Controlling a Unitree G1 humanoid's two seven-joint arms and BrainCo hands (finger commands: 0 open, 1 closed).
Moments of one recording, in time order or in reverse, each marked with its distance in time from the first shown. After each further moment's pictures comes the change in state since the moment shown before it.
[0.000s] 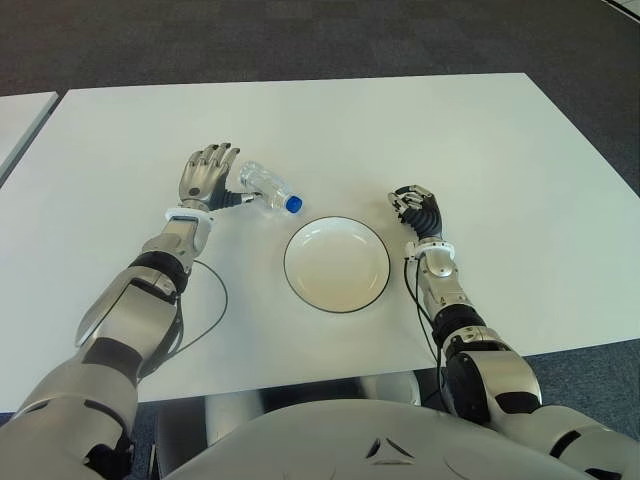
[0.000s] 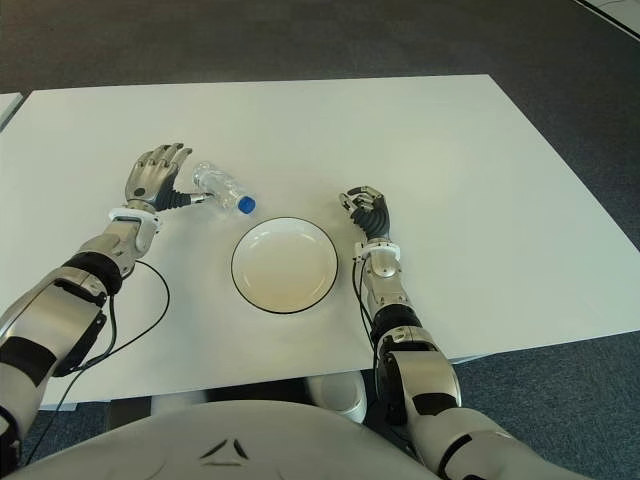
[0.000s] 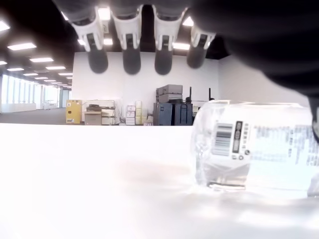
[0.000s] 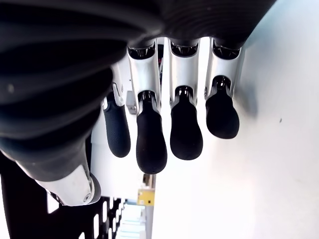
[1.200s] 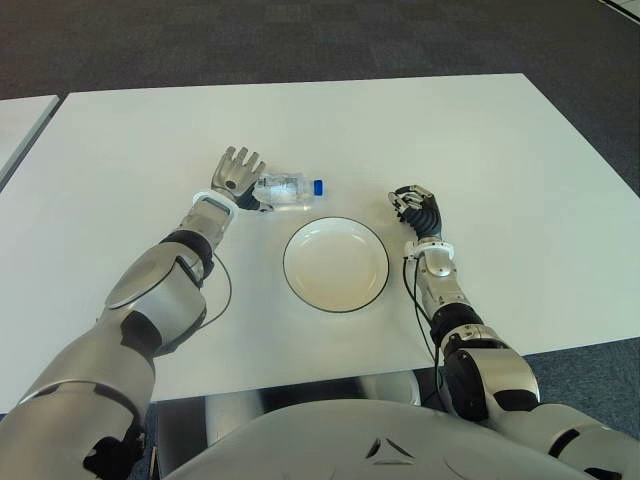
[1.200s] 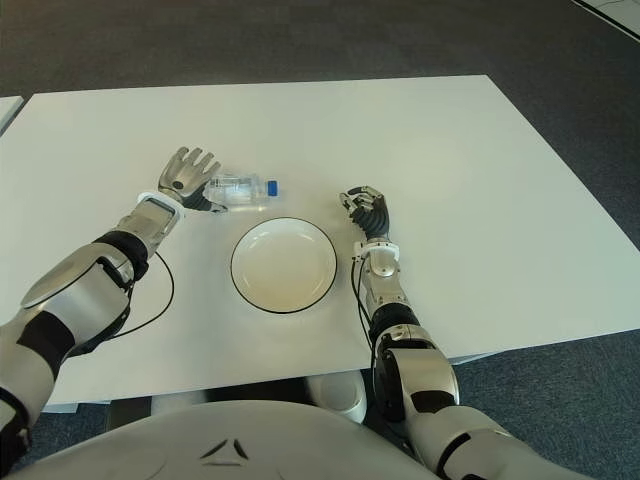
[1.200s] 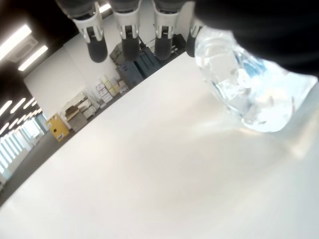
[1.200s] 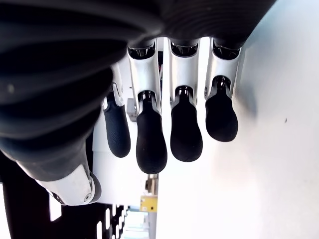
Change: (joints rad) left arm -0.158 -0.085 -0.461 0.122 0.249 0.268 -0.185; right arm -0.011 0.012 -0.019 0.024 0.001 -0.021 -0.015
